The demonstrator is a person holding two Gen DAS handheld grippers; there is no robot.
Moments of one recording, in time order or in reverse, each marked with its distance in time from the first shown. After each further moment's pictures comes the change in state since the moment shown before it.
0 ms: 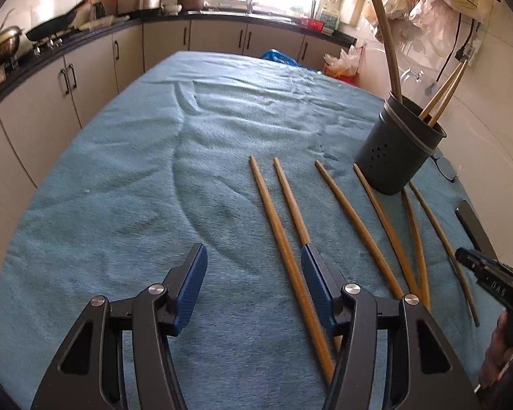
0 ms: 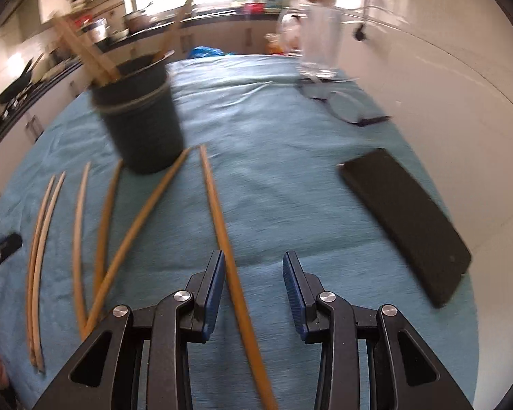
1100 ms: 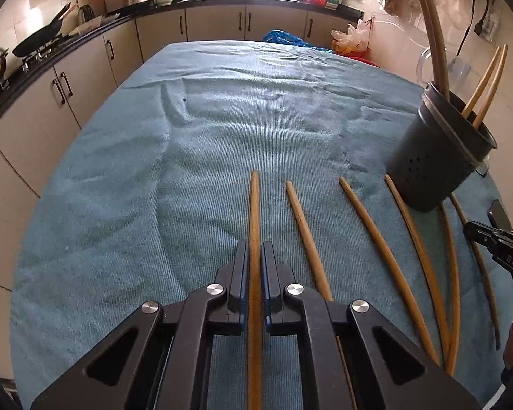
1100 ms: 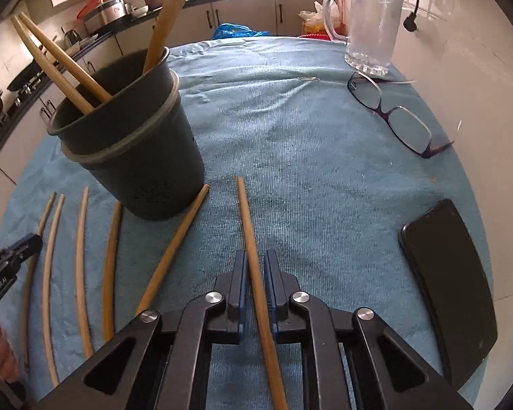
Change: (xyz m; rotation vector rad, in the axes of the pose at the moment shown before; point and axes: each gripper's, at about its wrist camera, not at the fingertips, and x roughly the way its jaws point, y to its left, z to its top) left arm 0.047 -0.011 0.043 0.071 0.074 0.097; right arm 0.055 0.026 0.063 -0.088 0.129 0.116
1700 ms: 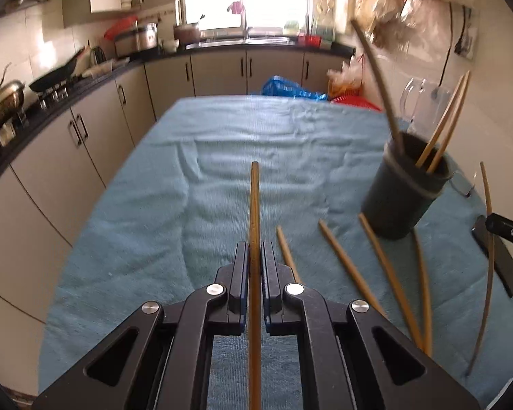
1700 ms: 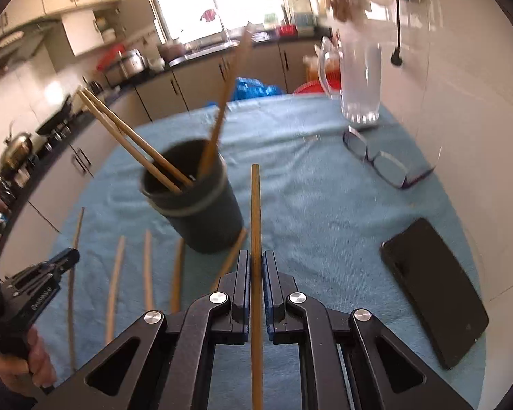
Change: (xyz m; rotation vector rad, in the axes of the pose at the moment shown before) left arm -0.068 -0.011 0.002 0.038 -0.202 0.039; right arm -0.087 -0.006 -0.015 0.075 -0.233 0.128
